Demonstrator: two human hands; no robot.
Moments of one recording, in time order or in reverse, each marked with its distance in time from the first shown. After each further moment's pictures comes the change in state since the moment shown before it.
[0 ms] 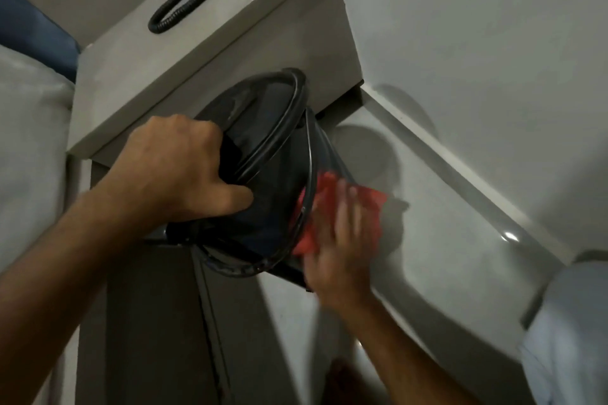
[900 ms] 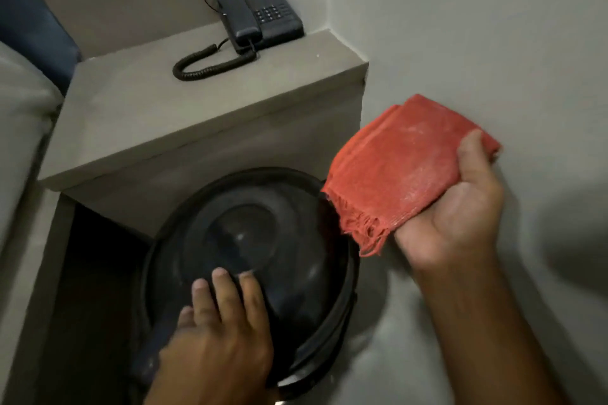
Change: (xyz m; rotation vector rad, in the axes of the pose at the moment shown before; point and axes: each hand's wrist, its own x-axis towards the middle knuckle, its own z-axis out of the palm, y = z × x) left_hand -0.048 0.063 0.048 0.027 0.014 -0.240; right_hand 0.226 -0.073 -0.164 1.692 0.143 0.724
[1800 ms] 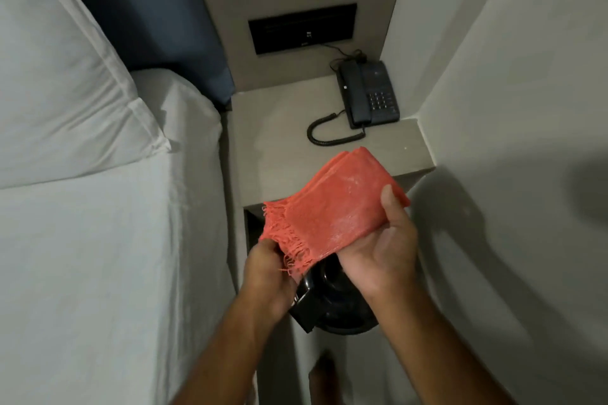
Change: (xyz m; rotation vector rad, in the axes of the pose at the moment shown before) left_hand 0.038 -0.244 -0.220 -2.584 -0.239 -1.149; right_hand -0.090 0.053 0.338 -0.144 0.169 0.527
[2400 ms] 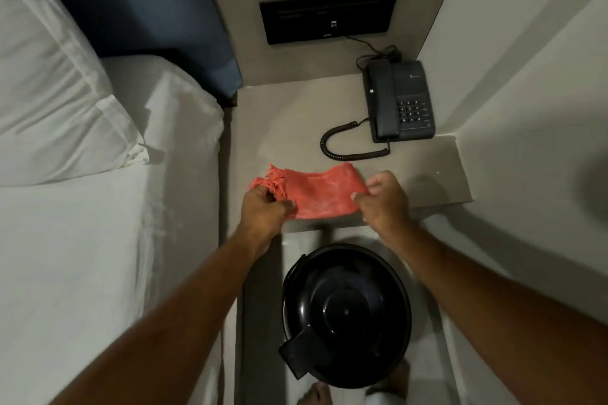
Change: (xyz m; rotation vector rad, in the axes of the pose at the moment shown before) left_hand 0.173 0.045 0.013 0.652 0.149 0.279; right_hand 0.216 -0.022 -0.042 -1.576 0.203 -0.220
